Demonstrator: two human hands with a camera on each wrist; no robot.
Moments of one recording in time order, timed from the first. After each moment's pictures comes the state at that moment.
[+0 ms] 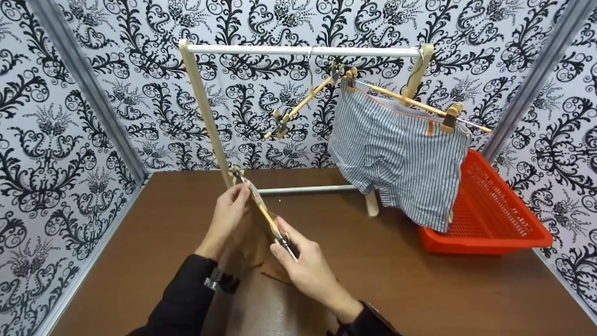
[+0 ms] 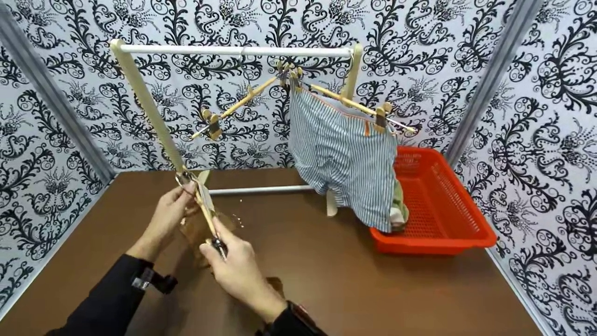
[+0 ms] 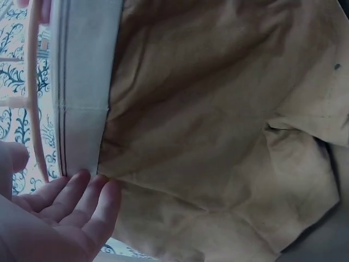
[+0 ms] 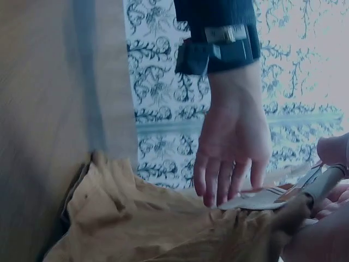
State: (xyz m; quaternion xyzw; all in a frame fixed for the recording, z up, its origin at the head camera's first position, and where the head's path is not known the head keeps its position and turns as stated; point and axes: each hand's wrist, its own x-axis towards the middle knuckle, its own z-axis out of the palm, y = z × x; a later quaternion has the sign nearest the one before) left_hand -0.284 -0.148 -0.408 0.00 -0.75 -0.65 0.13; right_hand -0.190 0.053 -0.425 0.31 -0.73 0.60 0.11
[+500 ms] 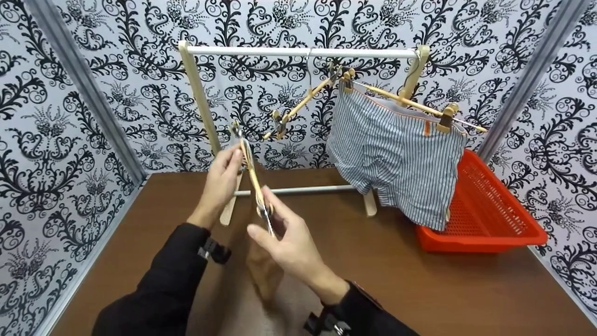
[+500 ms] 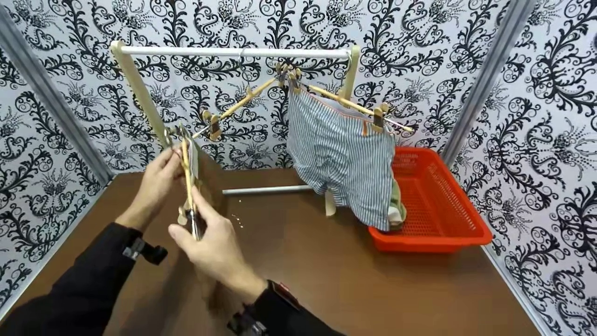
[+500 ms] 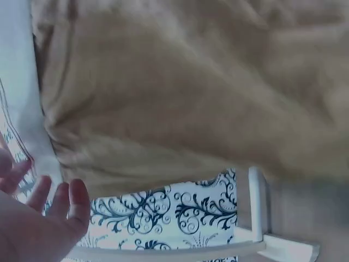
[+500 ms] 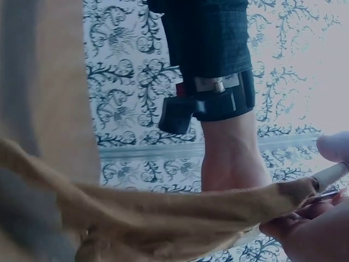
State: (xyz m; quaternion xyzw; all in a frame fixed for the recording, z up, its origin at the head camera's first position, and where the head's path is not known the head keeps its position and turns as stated) left_hand -0.299 -0.156 -0.341 -0.11 -0.74 -0.64 0.18; right_hand -0.187 0.026 -0.362 0.32 -0.65 0.68 0.06
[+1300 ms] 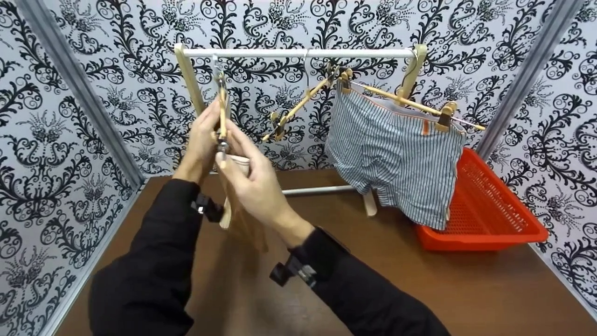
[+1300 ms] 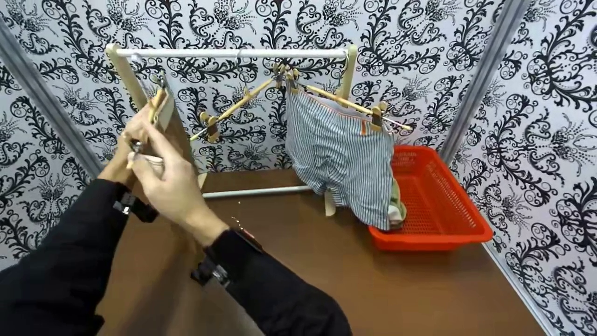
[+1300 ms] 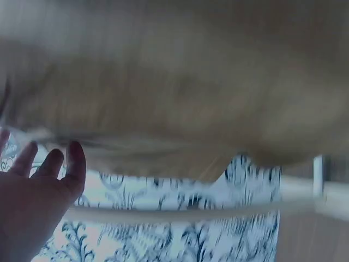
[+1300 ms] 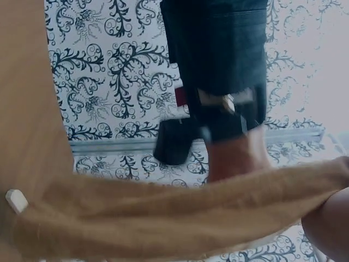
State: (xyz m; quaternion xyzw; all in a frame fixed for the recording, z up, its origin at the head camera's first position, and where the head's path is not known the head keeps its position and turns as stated) left_hand -0.327 -0.173 -0.258 -0.16 -0.63 -0.75 0.10; right_hand -0.233 -0.028 -0.279 0.41 -0.54 0.73 0.08
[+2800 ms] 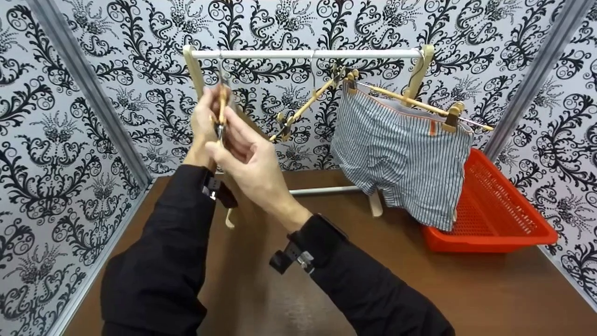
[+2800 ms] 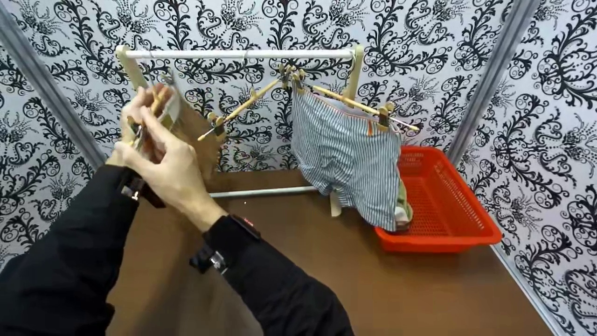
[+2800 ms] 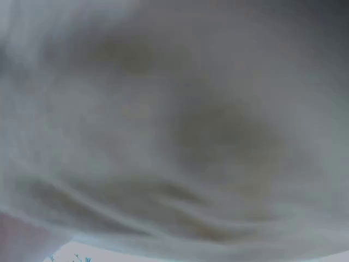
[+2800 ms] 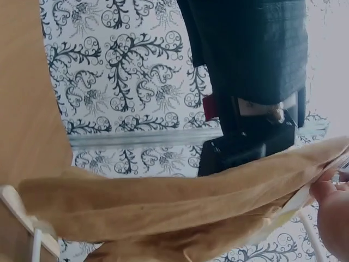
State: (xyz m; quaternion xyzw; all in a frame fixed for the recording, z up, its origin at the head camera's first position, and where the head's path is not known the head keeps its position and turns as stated) left_hand -0.317 -0.154 -0.218 -0.10 -0.38 -0.92 0.10; right_hand -0.244 -0.041 -0.261 0.42 -0.54 0.71 0.13
